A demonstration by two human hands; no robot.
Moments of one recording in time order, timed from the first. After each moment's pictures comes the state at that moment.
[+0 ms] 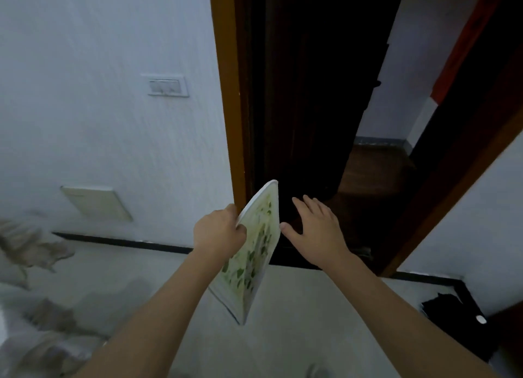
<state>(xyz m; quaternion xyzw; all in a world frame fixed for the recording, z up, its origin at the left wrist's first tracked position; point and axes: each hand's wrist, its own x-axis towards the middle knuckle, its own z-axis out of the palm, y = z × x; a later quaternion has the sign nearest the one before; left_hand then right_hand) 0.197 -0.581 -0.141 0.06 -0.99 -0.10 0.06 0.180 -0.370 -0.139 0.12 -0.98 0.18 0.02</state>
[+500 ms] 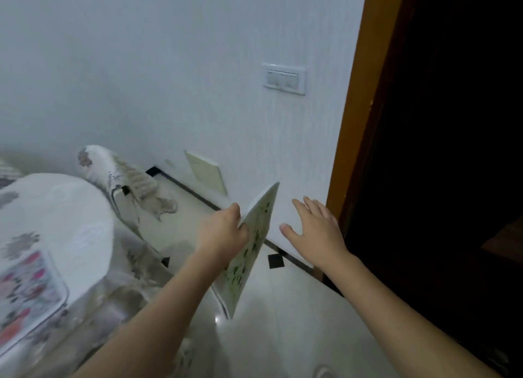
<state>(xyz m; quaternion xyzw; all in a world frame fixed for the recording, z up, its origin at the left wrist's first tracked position) 0.132 -0.712 -0.156 0.32 -0.94 -0.09 0.08 0.009 -0.549 -0.176 0.36 -0.91 0.20 -0.09</state>
